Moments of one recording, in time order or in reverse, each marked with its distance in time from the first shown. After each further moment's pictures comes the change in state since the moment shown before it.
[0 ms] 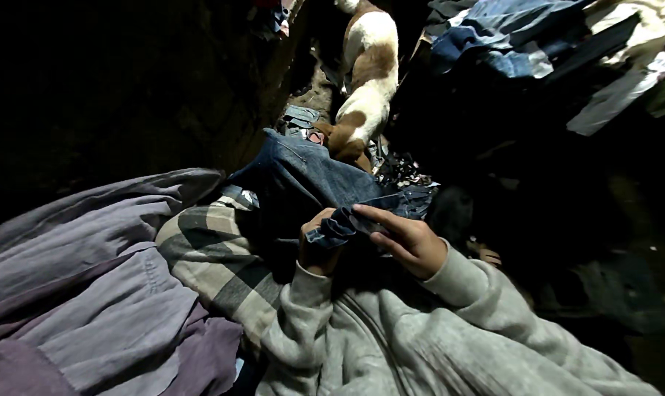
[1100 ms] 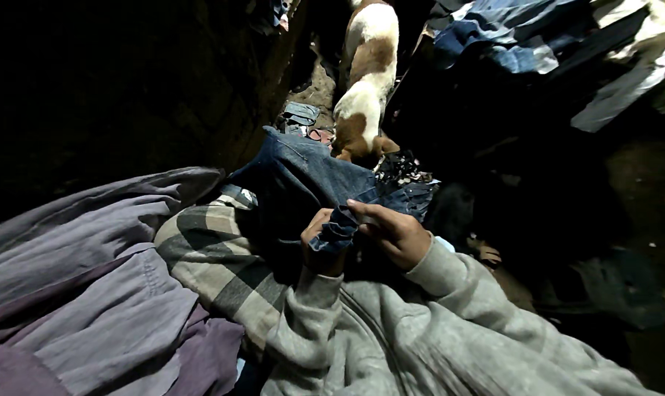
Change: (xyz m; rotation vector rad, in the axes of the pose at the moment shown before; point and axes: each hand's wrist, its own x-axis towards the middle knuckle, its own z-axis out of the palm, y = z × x) left_hand -0.005 -0.007 0.012 0.190 0.175 0.119; right_hand 0.012 0.004 0.018 -0.088 0.072 0.015
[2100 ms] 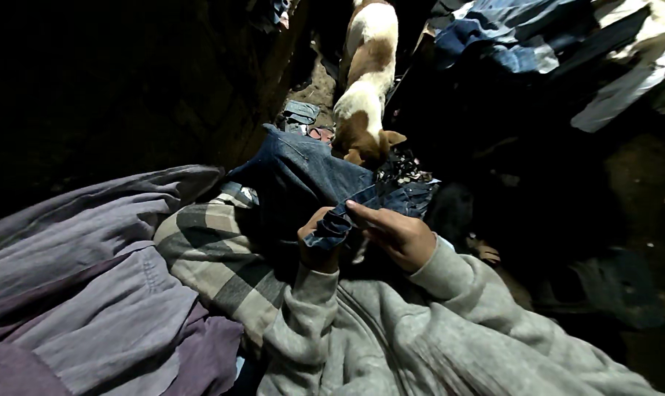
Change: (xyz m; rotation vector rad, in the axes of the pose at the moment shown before) left_hand 0.002 -0.001 -0.005 -0.120 -0.009 -0.066; right_hand -0.006 -0.003 -0.005 -0.105 -0.021 -0.012
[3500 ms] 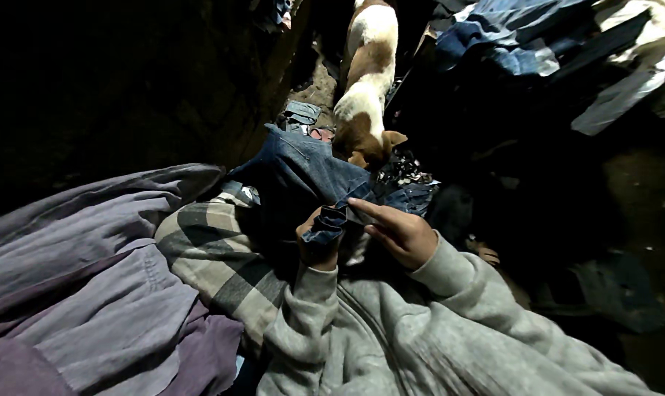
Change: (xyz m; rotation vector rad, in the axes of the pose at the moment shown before) left_hand 0.000 0.000 0.003 -0.042 0.111 -0.085; right_hand 0.004 0.004 -0.003 0.041 -0.016 -0.009
